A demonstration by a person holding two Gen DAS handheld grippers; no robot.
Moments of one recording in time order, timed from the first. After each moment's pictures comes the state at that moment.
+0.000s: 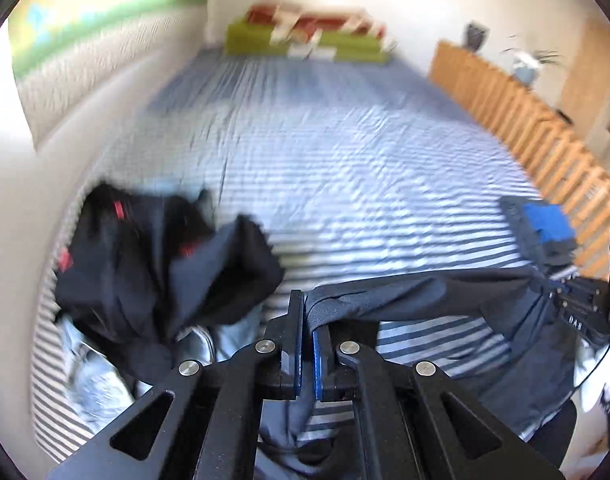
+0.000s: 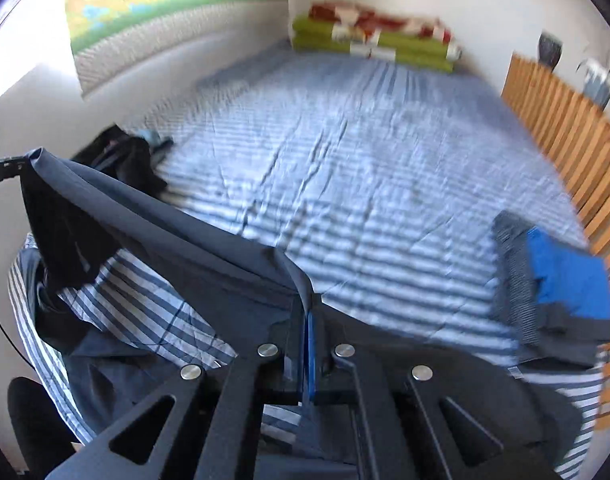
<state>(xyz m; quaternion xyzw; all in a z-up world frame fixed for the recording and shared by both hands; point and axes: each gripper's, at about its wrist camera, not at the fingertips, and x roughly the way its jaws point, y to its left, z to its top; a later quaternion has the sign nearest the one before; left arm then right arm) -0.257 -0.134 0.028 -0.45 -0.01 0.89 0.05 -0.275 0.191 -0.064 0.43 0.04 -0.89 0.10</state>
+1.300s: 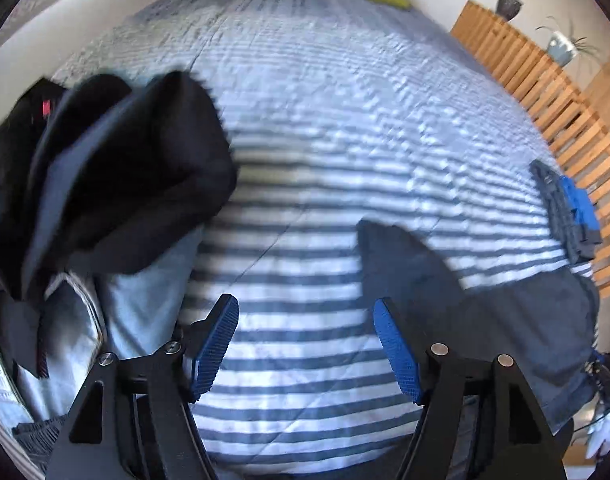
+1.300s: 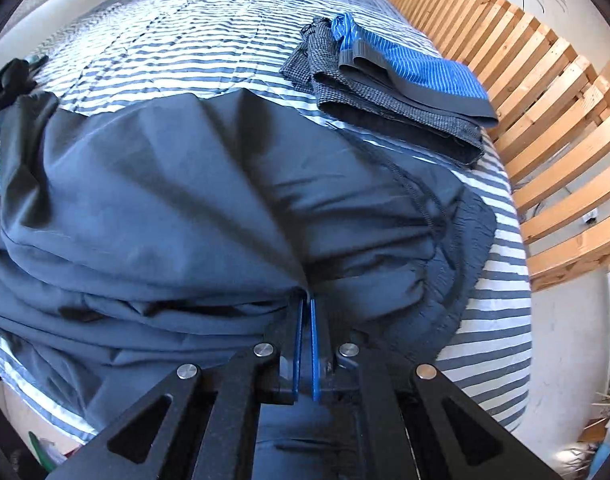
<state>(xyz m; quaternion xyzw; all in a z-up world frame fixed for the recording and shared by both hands) -0.314 -0.138 -0.150 -0.56 -0.08 0.82 0.03 -0.161 0.346 -0.174 0.57 0.06 -0.82 -0.08</state>
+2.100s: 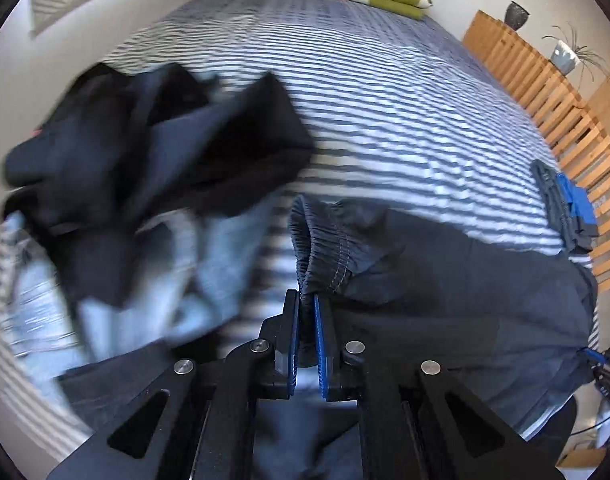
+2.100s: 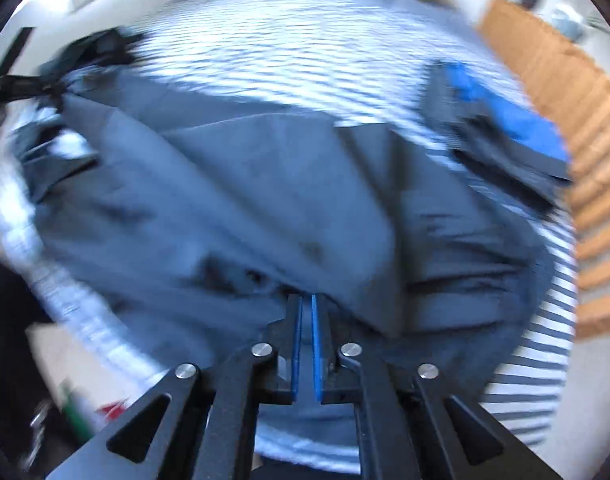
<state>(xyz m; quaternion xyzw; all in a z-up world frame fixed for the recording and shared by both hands) -0.226 -0.202 -0.090 -0.55 -0.07 0.83 0.00 -0.139 0.270 -0.143 0.57 0.07 -0.81 0.10</state>
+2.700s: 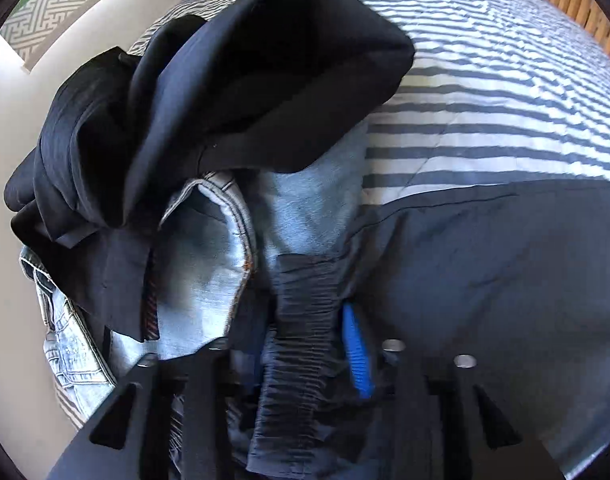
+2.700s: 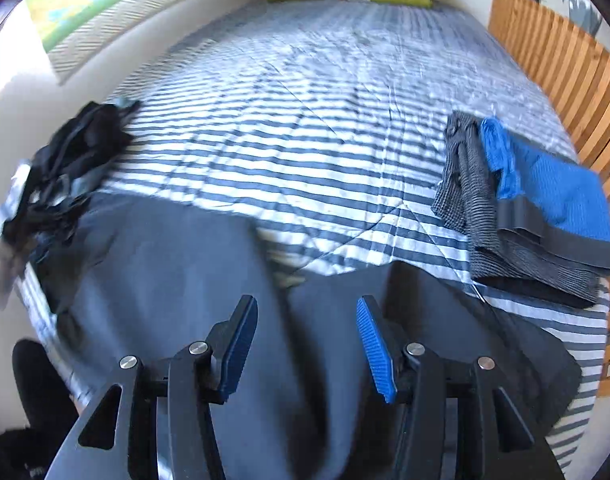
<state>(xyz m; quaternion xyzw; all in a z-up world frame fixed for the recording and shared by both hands) -0.263 -0.200 -0.165 -0.61 0.07 0.78 -0.09 -0.282 0.283 -0.137 0.55 -0.01 -0.83 0.11</state>
